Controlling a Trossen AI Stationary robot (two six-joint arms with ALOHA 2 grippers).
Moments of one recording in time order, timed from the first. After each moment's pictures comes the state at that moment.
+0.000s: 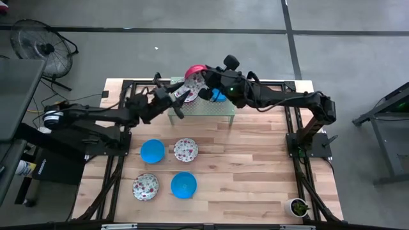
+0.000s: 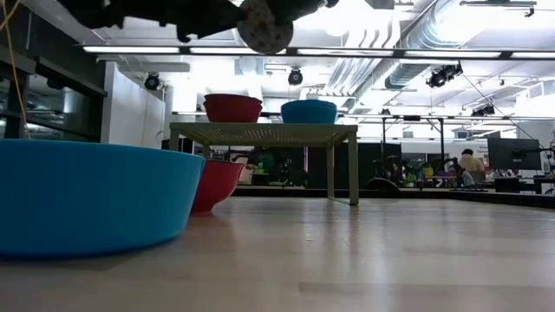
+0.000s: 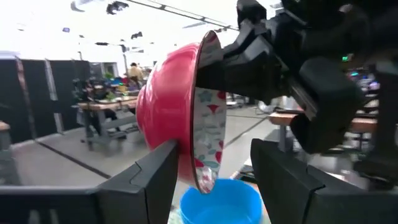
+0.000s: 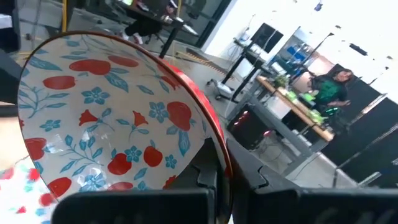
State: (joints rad) left arm 0.15 1.13 0.66 0.75 -0.44 0.17; right arm -0.16 1.69 1.59 -0.06 0.73 -0.41
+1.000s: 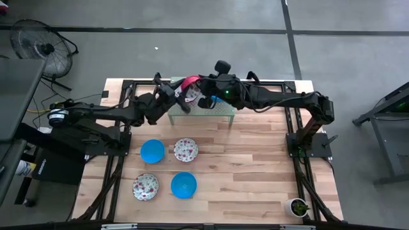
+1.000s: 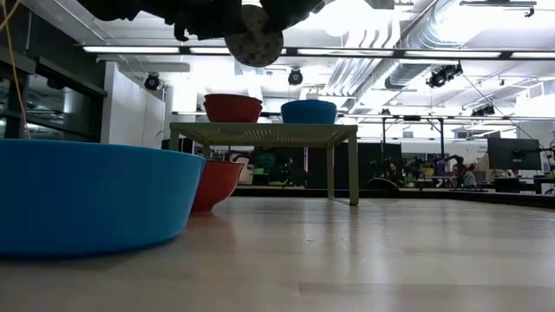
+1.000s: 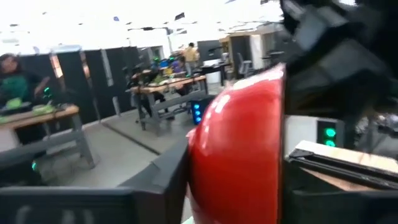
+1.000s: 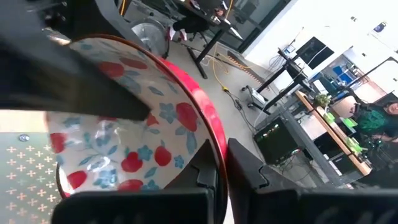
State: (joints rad) left arm 0.15 1.21 0.76 0.64 -0.71 0.22; right arm -0.15 1.69 1.59 -0.15 0.56 -0.47
